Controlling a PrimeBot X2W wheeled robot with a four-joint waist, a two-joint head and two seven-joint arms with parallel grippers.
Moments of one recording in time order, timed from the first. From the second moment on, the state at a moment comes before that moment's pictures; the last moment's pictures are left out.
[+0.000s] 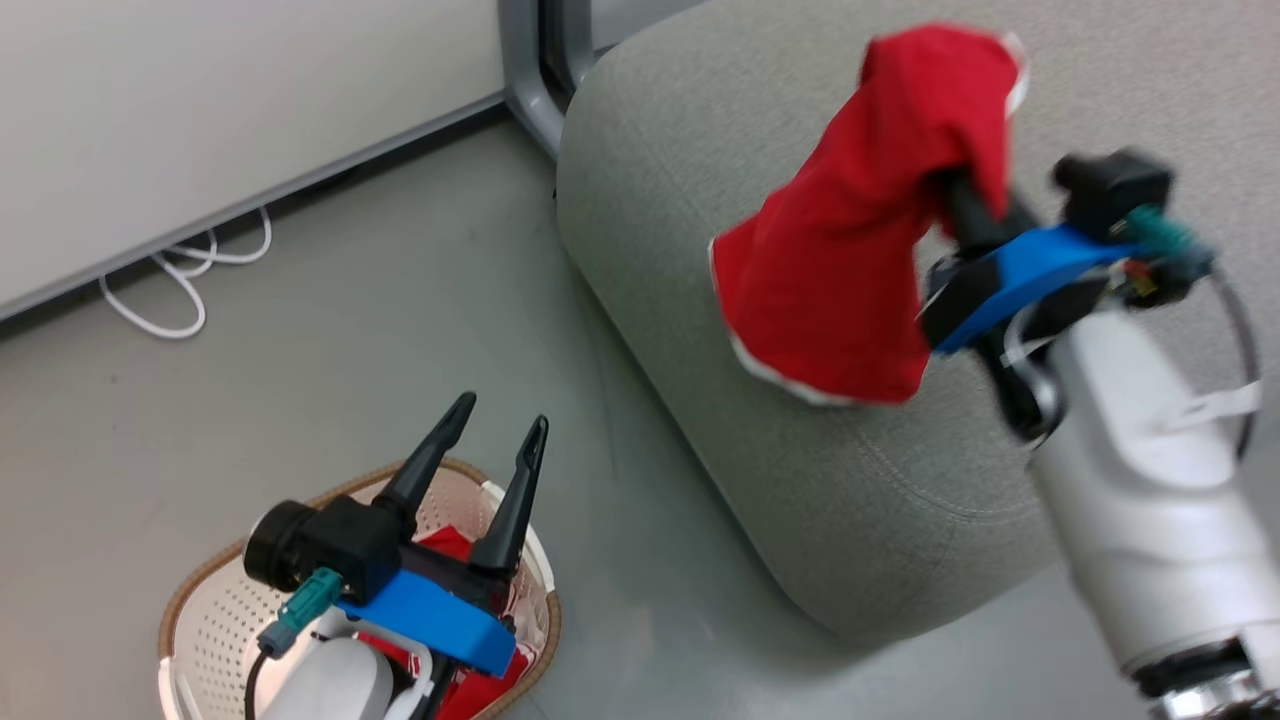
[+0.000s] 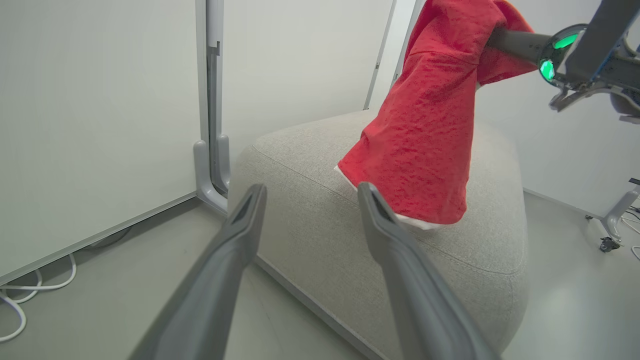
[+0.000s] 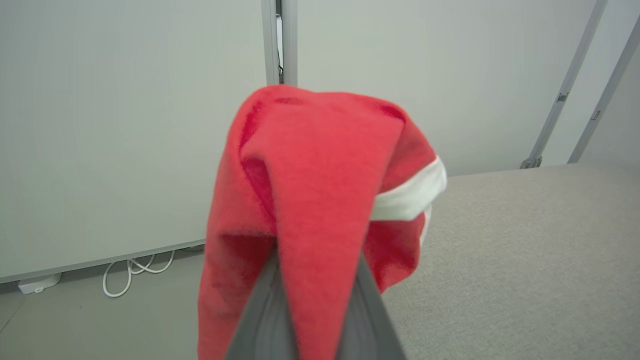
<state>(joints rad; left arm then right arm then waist) -0.22 0.25 -0.46 0.23 -0.40 -0.13 -0.26 -0.81 -0.09 0.16 0.79 0.24 0.13 -0.25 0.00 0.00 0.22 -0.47</state>
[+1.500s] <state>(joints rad) -0.49 0.33 -0.50 0.16 -0.39 -0.13 -0.26 -0.94 -0.30 -0.51 0.97 -0.03 0.13 -0.26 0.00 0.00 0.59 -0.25</state>
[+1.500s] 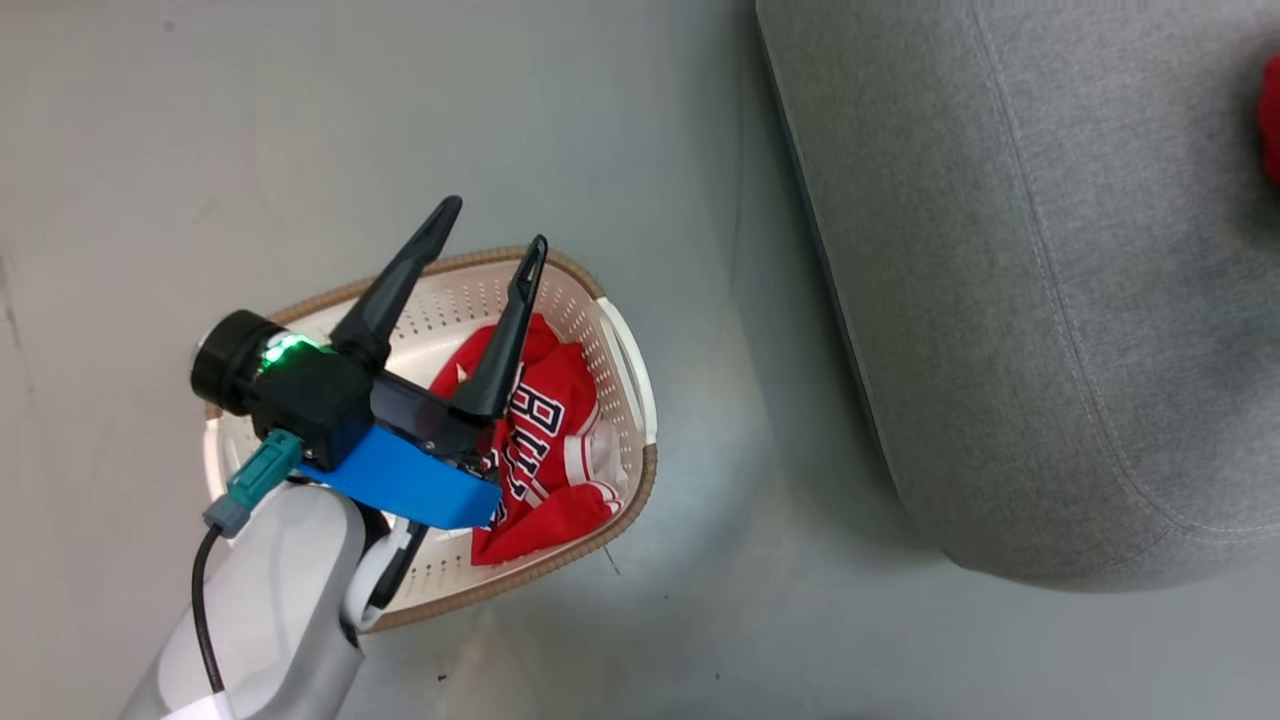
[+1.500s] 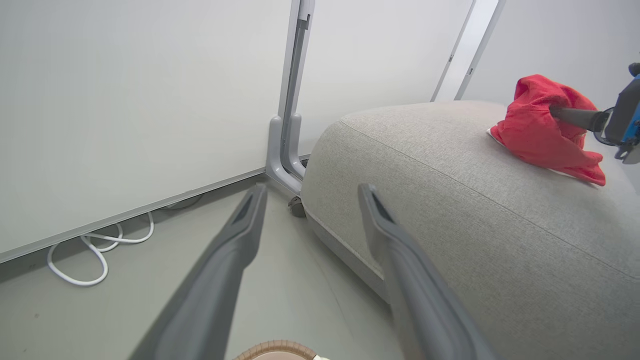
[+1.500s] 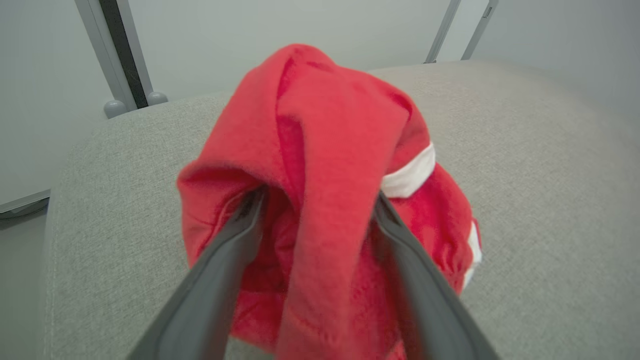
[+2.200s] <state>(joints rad) -0.22 0.18 -0.33 0.26 -0.42 -0.13 -0.26 -0.47 -0.16 -0.31 0.59 -0.13 0.13 -0.26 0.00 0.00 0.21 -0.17</state>
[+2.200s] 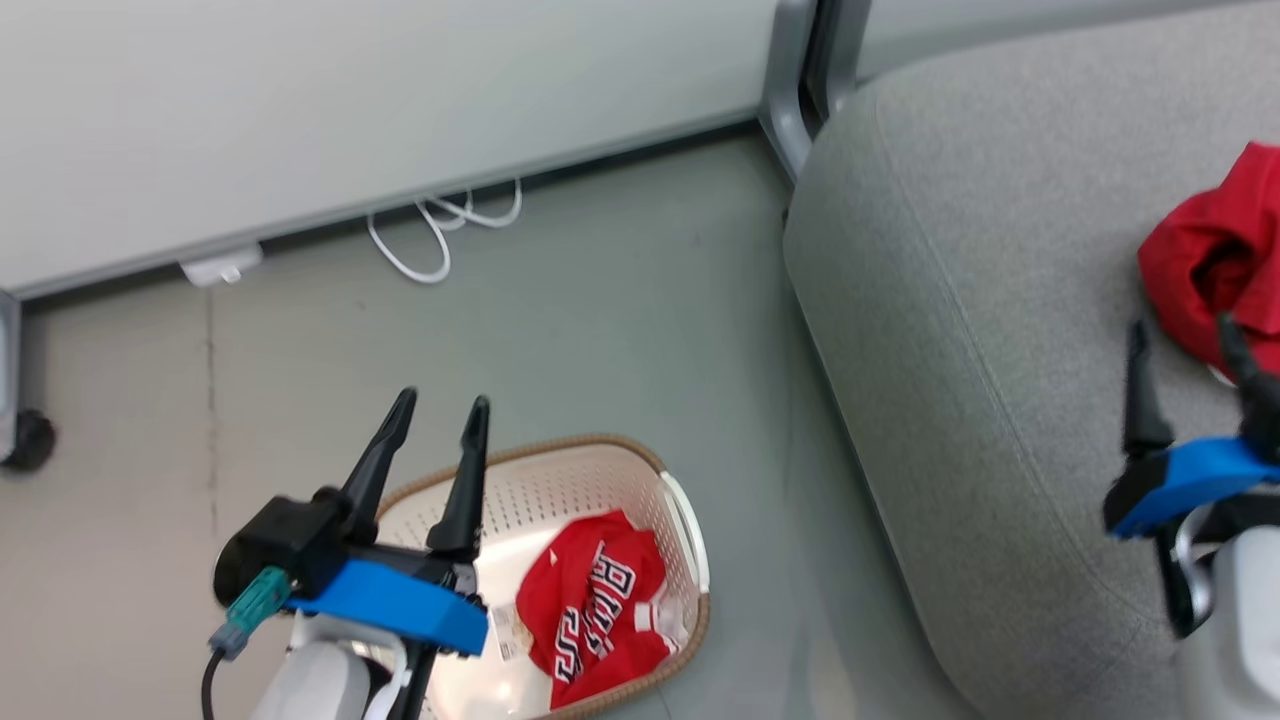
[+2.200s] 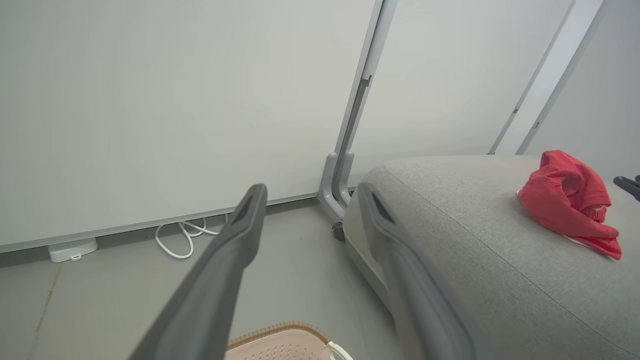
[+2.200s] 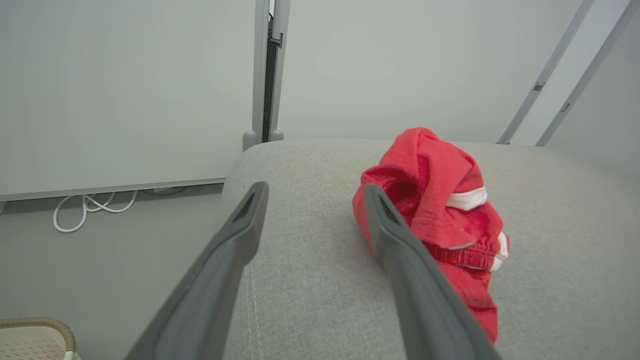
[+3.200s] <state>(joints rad) -0.08 0.15 -0.14 0.38 -0.40 -0.13 -0.26 -0.08 -0.05 -0.04 0.18 0.02 0.13 -0.11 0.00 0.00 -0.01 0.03</state>
